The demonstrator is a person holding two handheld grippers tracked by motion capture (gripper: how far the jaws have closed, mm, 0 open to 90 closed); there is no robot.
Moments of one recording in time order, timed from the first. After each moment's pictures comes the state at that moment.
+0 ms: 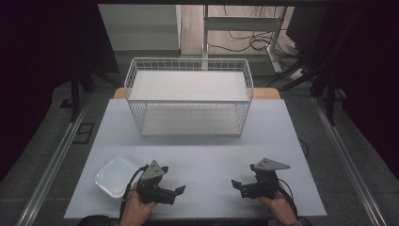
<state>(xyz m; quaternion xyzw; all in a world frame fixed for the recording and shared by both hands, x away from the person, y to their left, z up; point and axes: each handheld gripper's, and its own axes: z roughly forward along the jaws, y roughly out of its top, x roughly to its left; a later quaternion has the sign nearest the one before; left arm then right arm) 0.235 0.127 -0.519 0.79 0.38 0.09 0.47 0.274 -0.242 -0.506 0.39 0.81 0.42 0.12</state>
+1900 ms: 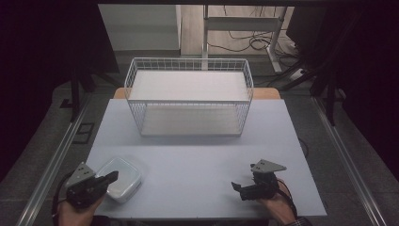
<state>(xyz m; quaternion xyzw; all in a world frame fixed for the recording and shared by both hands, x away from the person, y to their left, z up) 0.180 0.277 -0.483 0.74 0.50 0.19 0.42 0.272 -0.239 -0.508 0.35 0.84 0.39 0.15</state>
